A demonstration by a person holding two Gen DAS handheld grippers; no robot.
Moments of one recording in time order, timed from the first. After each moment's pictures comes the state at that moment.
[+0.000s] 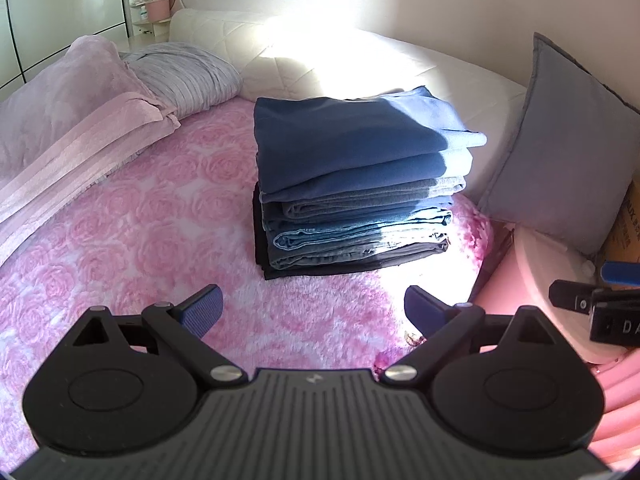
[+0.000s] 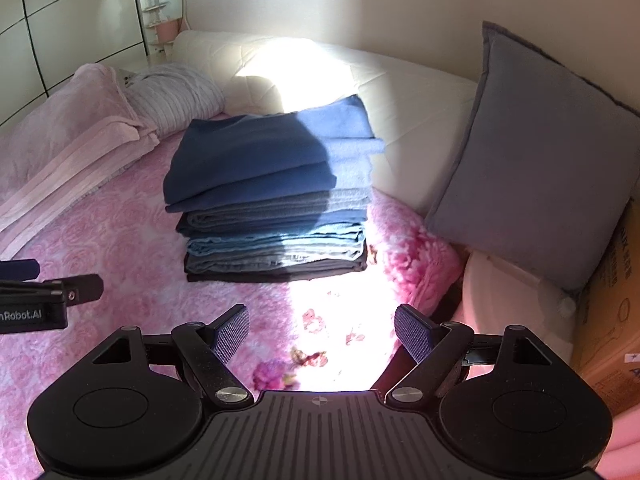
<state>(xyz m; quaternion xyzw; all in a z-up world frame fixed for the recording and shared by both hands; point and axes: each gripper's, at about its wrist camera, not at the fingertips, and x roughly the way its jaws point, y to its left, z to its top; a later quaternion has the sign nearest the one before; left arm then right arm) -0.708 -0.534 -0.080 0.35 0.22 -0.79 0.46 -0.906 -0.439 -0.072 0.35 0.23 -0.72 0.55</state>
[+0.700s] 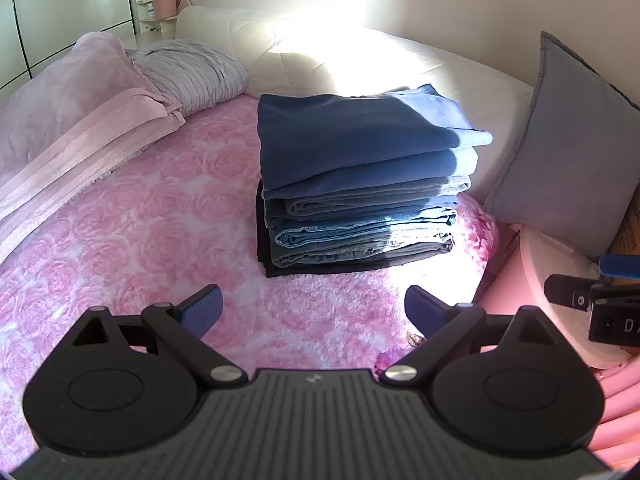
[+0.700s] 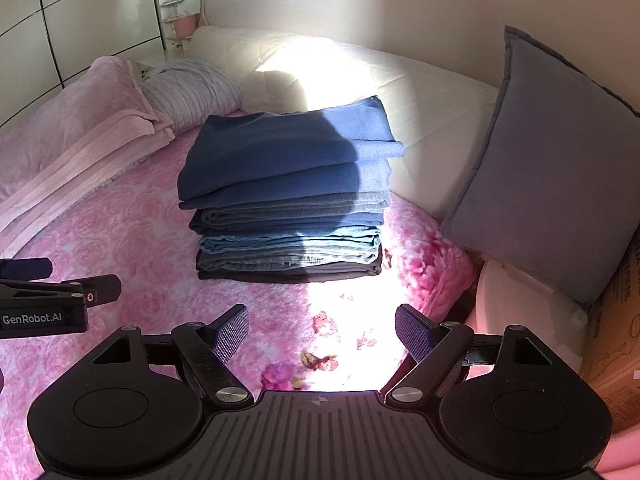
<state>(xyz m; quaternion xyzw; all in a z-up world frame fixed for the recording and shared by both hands) -0.711 -0.534 -0.086 0.35 0.22 -0.78 0.47 -0.904 -0.446 -0.073 0.34 0.24 -0.71 0.57</state>
